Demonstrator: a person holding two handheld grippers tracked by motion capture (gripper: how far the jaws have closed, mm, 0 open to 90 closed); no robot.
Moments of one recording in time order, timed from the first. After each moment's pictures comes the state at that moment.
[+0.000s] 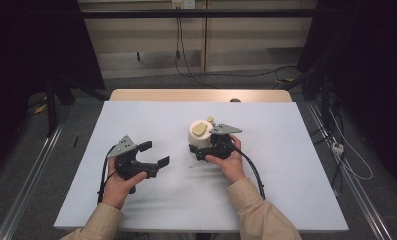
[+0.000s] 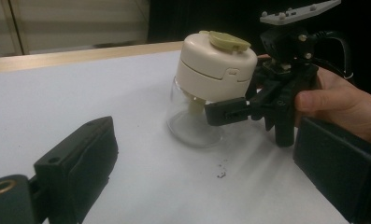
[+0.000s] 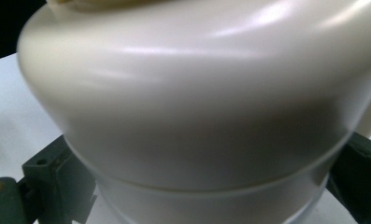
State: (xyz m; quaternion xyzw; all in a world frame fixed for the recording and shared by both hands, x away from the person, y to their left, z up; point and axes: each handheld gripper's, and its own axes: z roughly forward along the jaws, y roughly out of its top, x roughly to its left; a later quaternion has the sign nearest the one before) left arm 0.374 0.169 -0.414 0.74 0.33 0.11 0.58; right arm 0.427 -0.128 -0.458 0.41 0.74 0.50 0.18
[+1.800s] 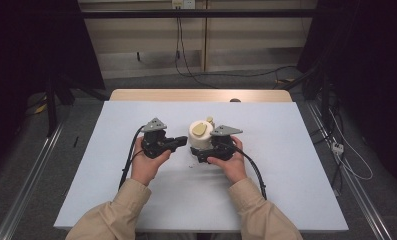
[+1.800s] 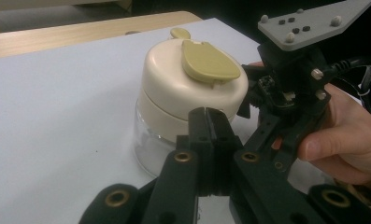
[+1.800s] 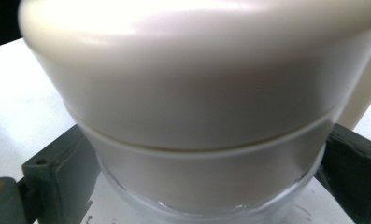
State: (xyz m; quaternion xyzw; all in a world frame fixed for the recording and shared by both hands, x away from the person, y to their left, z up) left arm 0.411 0.100 -0.386 0.79 0.33 0.06 0.52; right arm 0.423 -0.132 -0.459 0.40 0.76 0.49 0.17
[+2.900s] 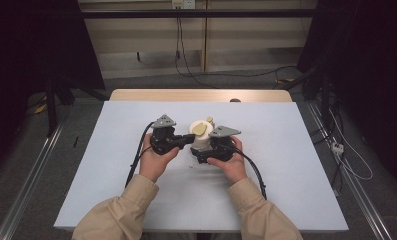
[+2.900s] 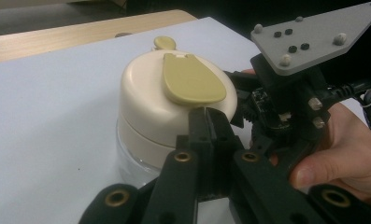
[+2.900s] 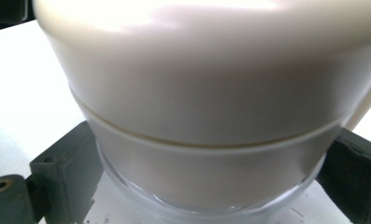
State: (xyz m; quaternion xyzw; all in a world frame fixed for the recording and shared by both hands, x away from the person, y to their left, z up) left arm 0.415 0.078 -0.381 0.79 0.32 0.06 0.51; right arm 0.421 -0.130 -0.458 0.38 0.77 0.48 0.19
